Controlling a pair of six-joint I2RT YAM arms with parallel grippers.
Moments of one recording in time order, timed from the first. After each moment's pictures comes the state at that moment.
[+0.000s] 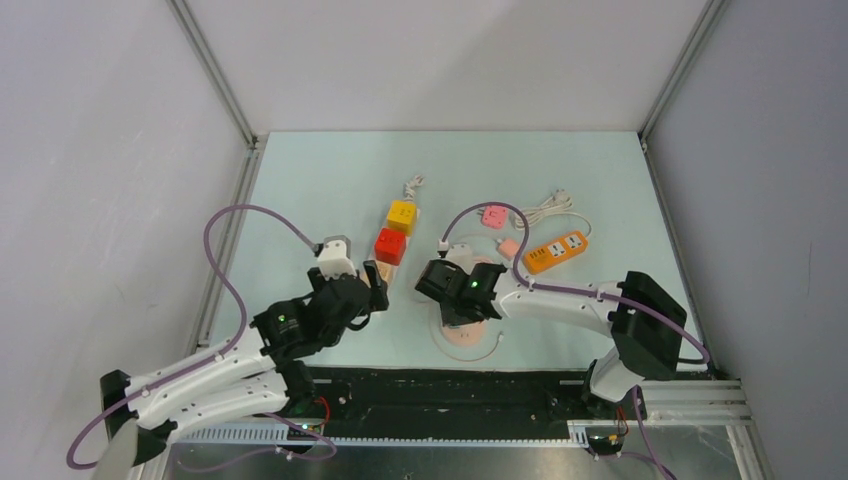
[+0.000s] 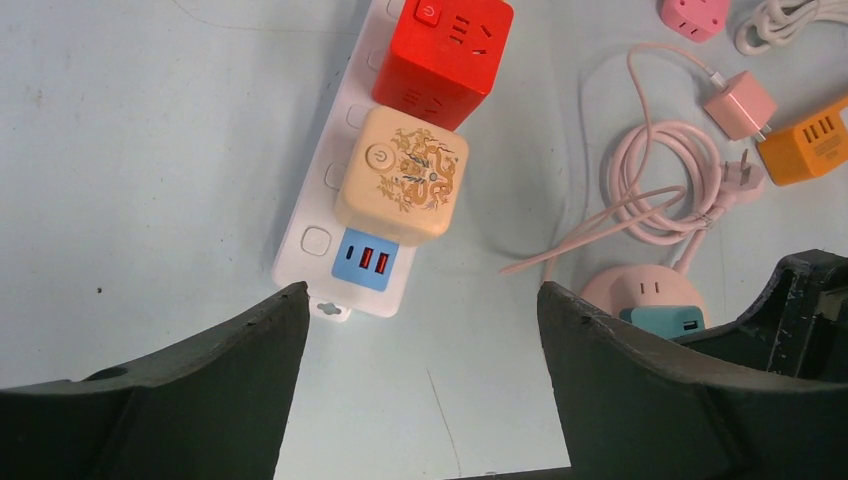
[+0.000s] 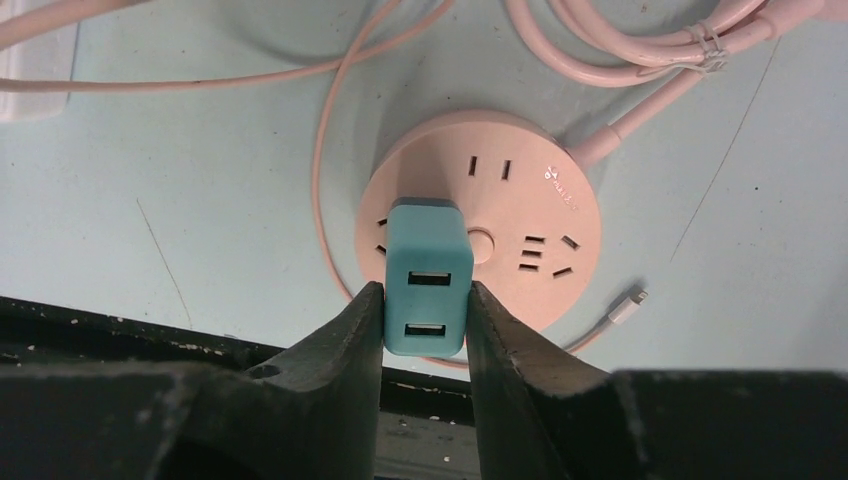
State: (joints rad) left arm -1.01 0.74 0.65 -0.63 -0.70 -0.83; right arm 1.14 1.60 1.13 -0.75 0.35 0.90
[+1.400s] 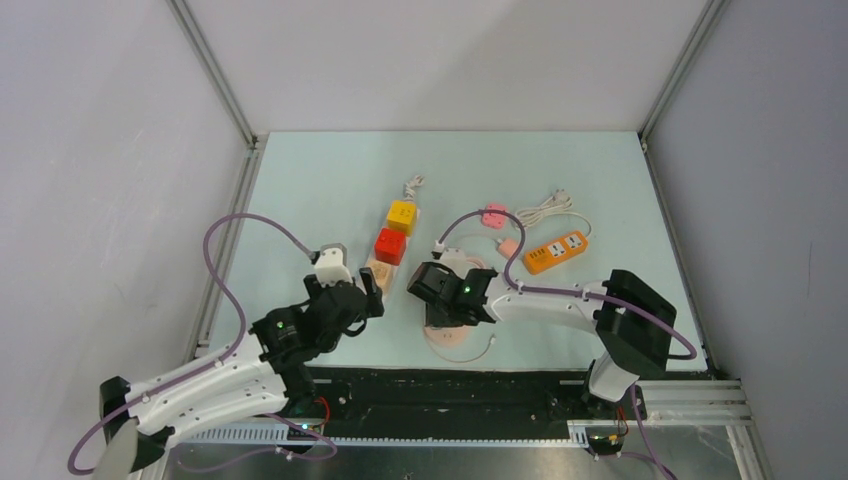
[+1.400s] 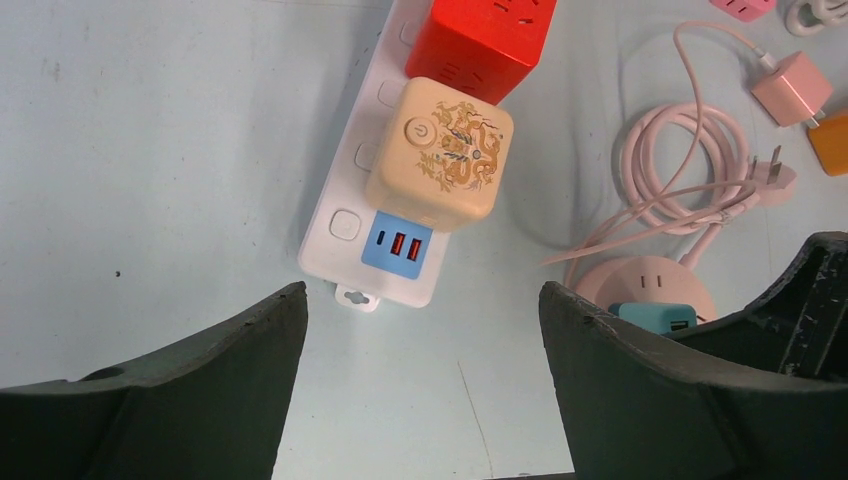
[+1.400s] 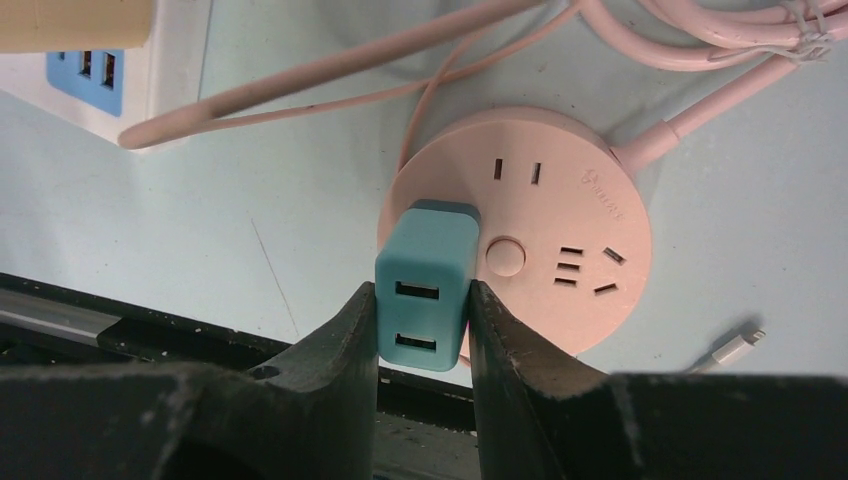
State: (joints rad) left arm -1.00 0.69 0.57 -0.63 -0.70 -0.83; right arm 1.16 1.68 1.10 -0.58 0.27 1.04
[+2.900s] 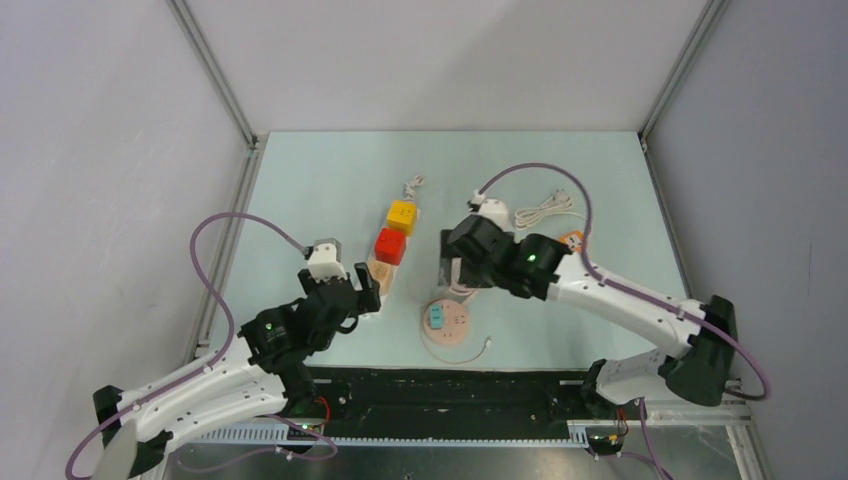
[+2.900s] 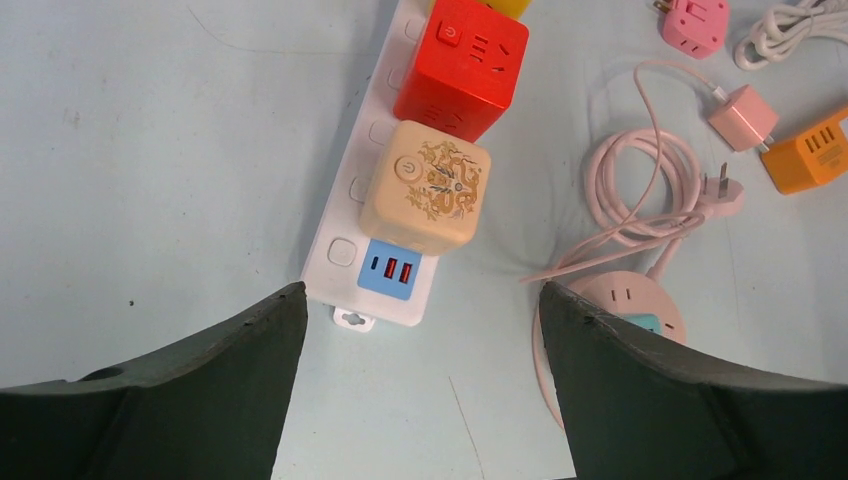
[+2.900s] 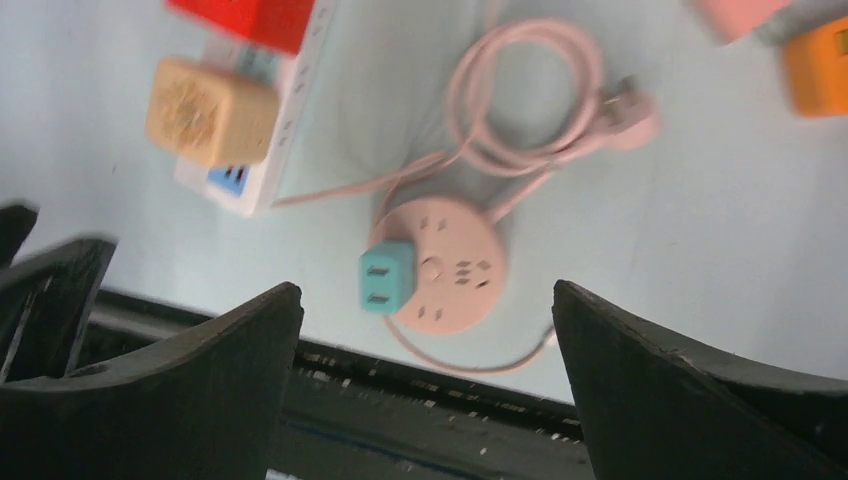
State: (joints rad) left arm -0.98 0.64 0.60 -0.62 -0.72 -0.77; right arm 1.05 1.39 1.28 -0.82 0.36 0.88
